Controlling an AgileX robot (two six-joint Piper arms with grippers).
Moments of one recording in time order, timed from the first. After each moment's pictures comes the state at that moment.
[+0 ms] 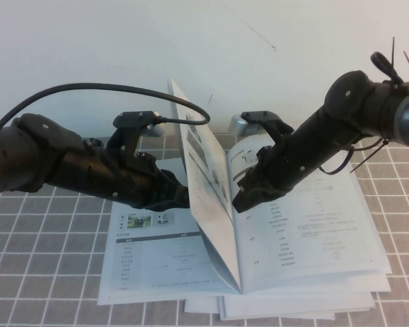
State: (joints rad) right arm 0.39 2.18 -1.67 0.74 1.01 -0.66; left arm -0.25 1.76 -1.15 -1.06 0.74 0.93
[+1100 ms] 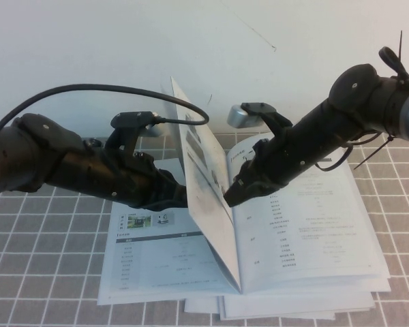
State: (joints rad) right arm 0.39 2.16 -1.67 0.83 1.05 -0.76; left arm -0.25 1.76 -1.15 -1.03 0.72 0.91
